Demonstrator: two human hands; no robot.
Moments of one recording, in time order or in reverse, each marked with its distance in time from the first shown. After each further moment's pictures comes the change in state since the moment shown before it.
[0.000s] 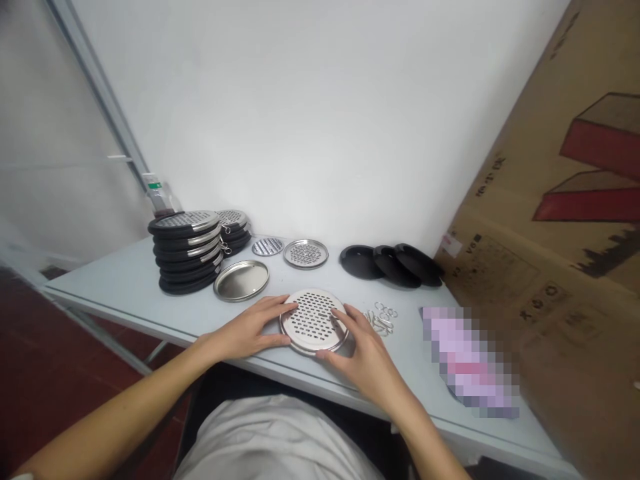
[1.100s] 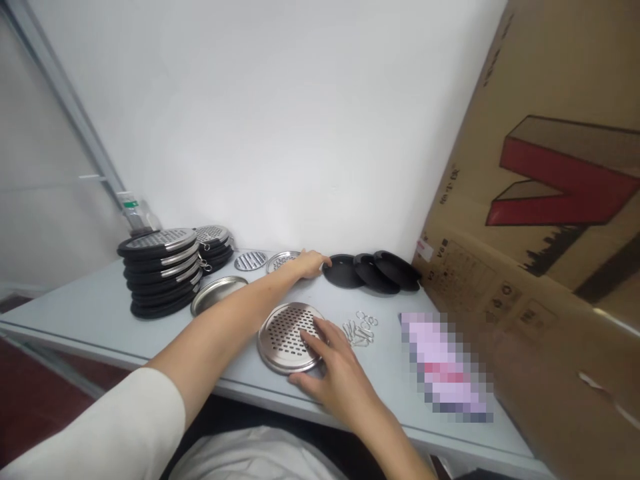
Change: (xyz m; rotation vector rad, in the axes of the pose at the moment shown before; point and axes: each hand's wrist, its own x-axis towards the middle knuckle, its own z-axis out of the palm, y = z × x) left_hand 0.263 -0.006 0.014 0.501 -0.181 -0.015; right_hand -0.003 -0.014 0.001 0.008 -0.038 -0.072
